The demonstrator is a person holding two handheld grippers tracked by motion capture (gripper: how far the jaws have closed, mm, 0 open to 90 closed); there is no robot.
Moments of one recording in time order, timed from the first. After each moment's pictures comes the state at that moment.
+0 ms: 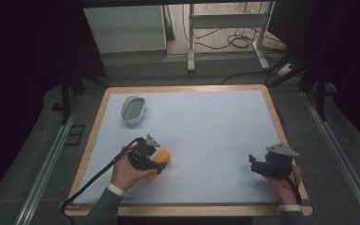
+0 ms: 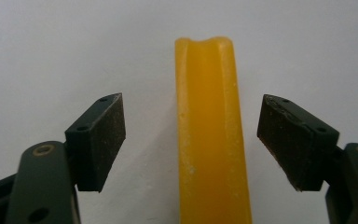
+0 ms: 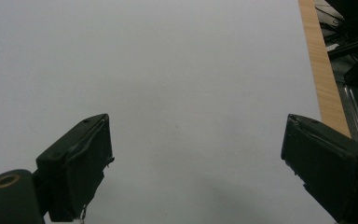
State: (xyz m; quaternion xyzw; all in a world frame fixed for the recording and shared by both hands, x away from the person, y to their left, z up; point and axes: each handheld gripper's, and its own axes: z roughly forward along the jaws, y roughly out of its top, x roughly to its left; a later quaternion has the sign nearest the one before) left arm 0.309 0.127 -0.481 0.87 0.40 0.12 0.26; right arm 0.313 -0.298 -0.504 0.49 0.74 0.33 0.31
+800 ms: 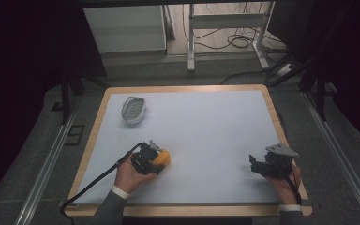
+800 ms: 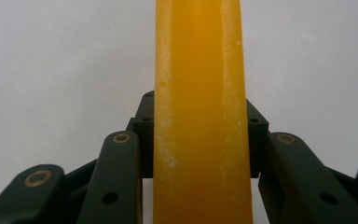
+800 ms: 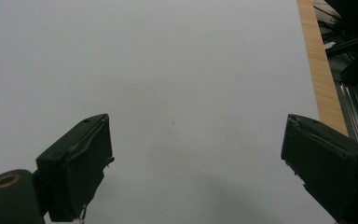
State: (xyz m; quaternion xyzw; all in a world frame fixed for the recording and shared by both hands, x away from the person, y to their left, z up) left arm 0.308 0.124 -0.499 0.88 0.41 0.09 0.24; right arm 0.314 -0.299 -0.505 0.50 0.74 0.32 0.32
